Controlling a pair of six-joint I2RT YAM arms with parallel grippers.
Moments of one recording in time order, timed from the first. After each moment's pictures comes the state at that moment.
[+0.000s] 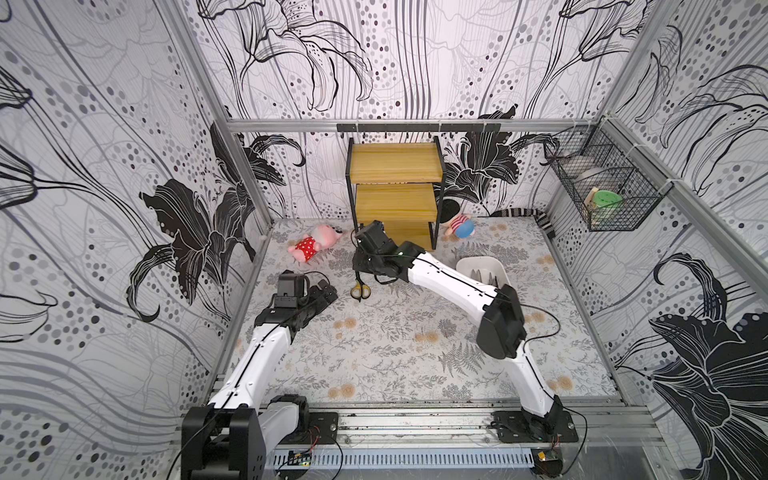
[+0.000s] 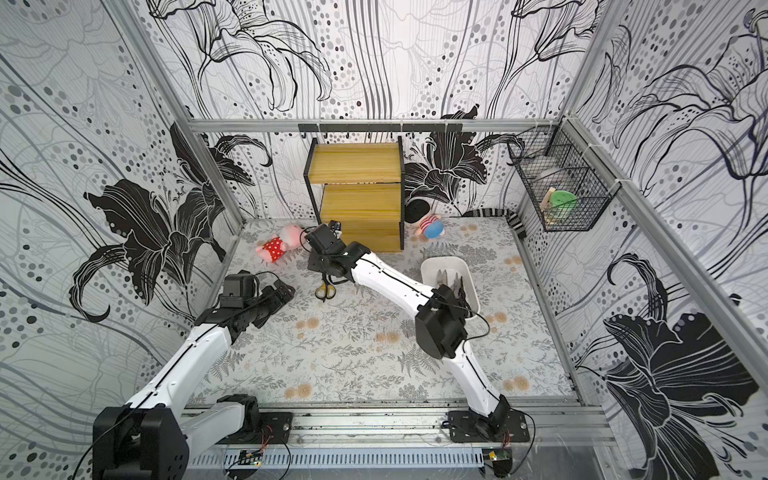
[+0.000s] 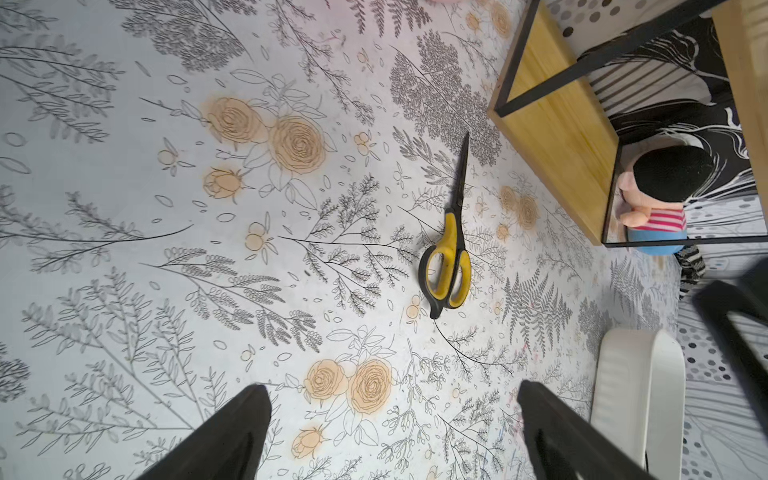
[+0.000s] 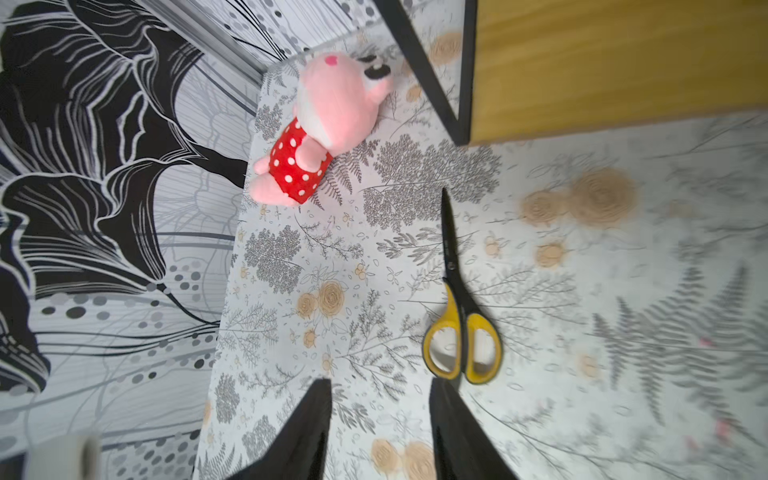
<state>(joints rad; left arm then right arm) -0.01 1.12 0.70 -0.41 0.19 -0.73 0.88 2.19 2.12 -0.66 0.14 0.82</state>
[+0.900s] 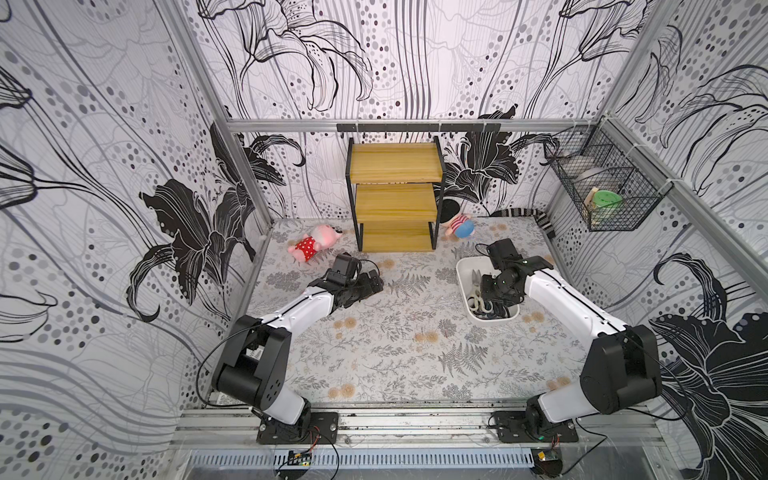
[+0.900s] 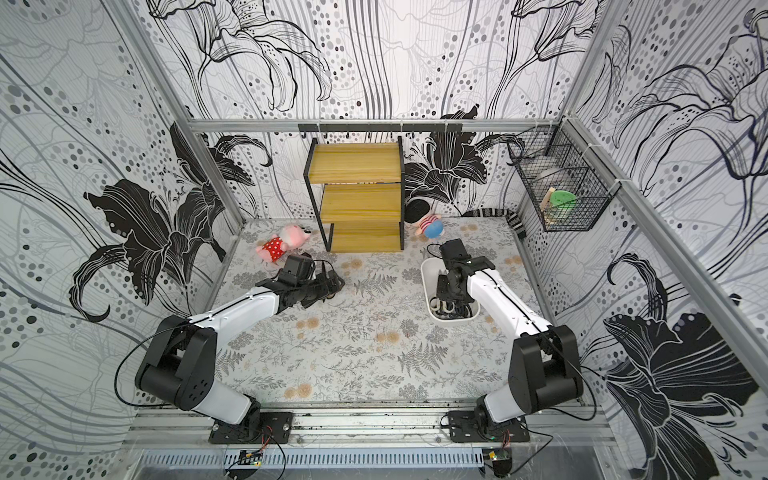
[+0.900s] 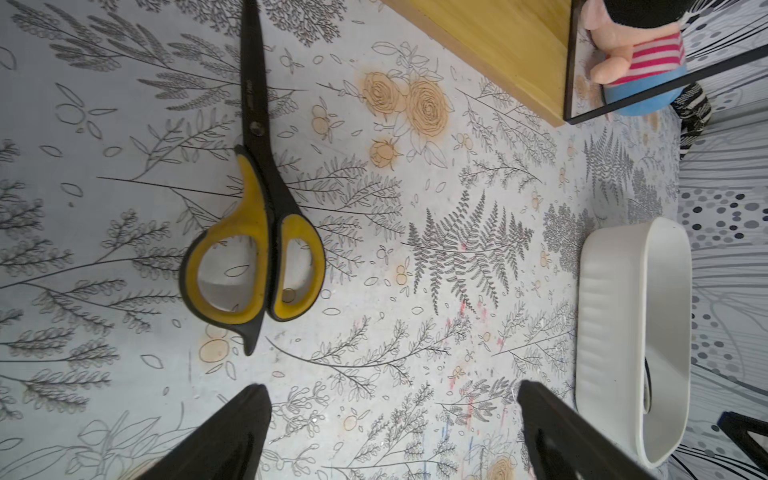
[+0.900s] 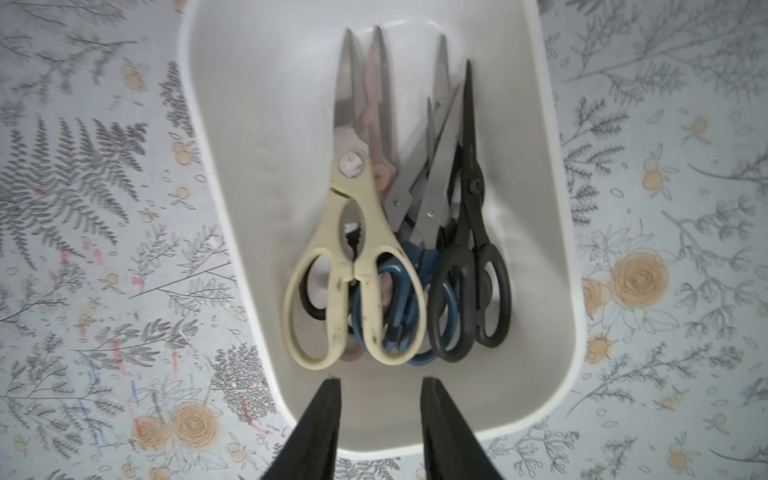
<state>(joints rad) -0.33 1.55 0.93 -0.24 0.19 -0.74 0.27 1.50 1.16 -0.89 0.09 0.40</state>
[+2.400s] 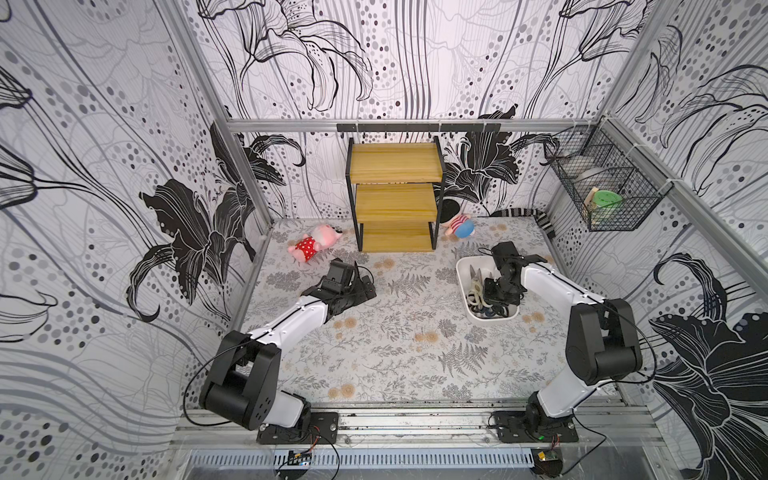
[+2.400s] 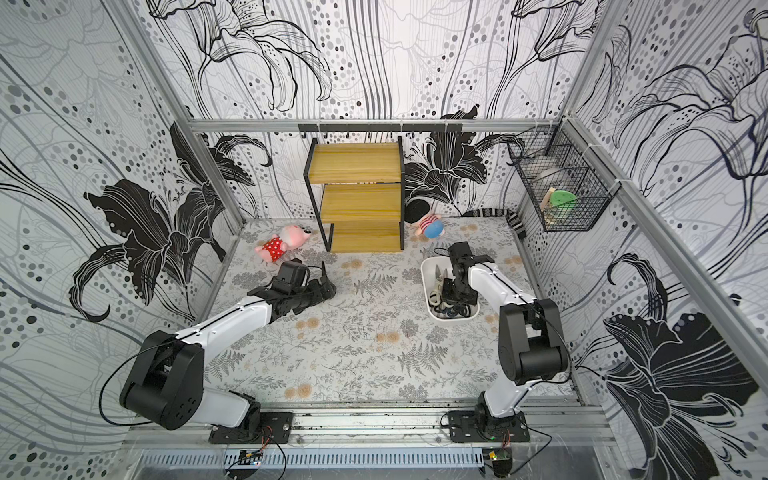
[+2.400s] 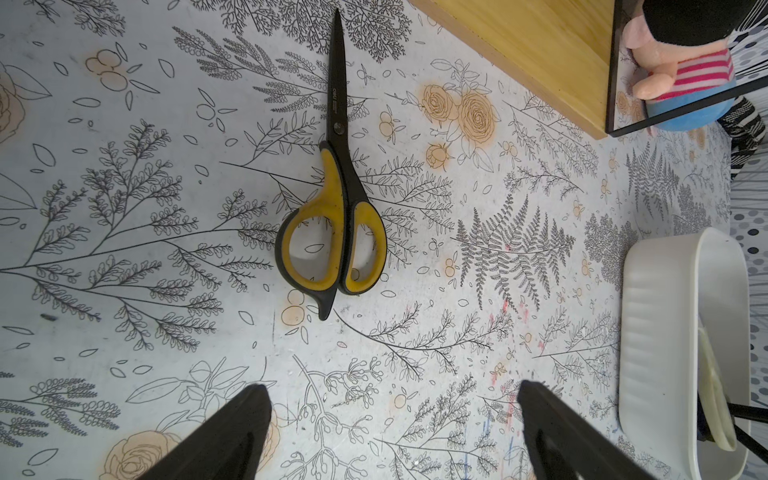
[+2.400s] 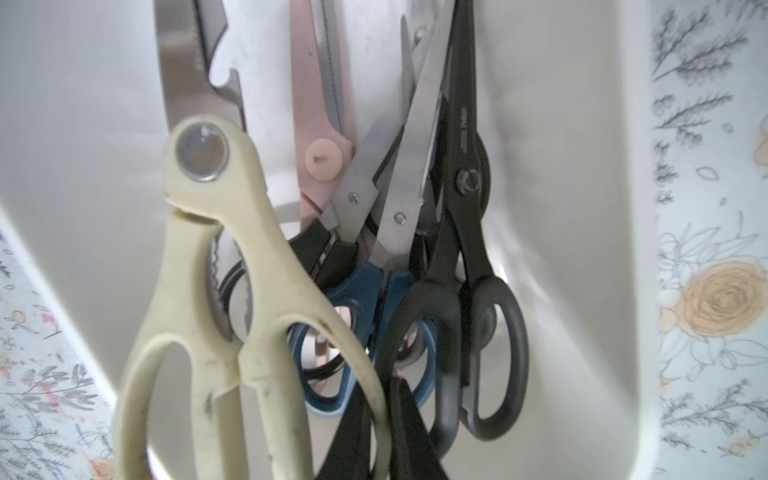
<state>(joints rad) -0.33 1.45 0.85 -0.29 0.07 -0.73 0.17 1.67 1.18 -0.85 0.00 0.38</state>
